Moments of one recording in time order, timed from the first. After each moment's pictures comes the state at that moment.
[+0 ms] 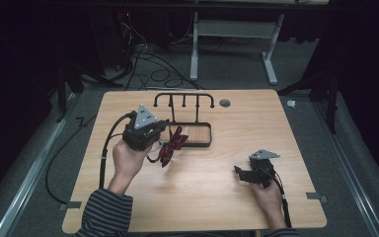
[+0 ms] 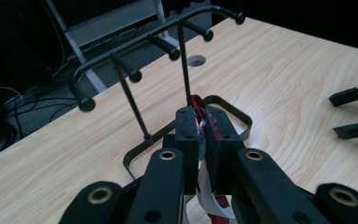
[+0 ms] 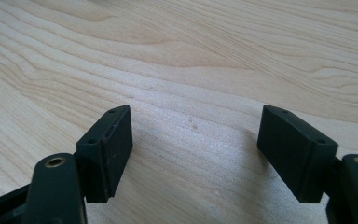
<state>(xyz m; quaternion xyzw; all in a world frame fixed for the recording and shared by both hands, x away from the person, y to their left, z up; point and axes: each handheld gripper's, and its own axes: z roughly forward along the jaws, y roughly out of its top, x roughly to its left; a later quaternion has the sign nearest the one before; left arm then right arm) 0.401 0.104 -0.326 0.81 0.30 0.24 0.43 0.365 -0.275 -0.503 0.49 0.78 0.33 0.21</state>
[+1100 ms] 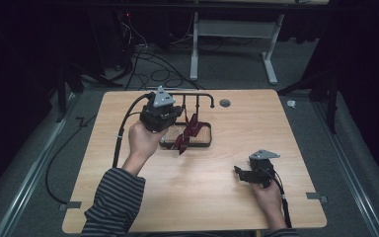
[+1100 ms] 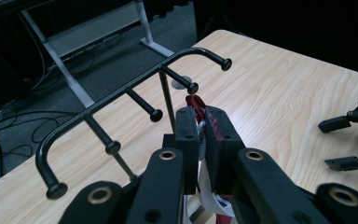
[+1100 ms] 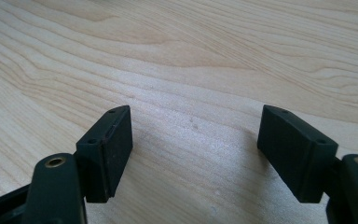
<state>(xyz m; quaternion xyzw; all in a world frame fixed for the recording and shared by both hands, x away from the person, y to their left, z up) 0.439 0.063 -0.303 0.82 0.28 0.22 0.44 0.365 -0.276 -0.503 0.49 0.78 0.33 0.21</state>
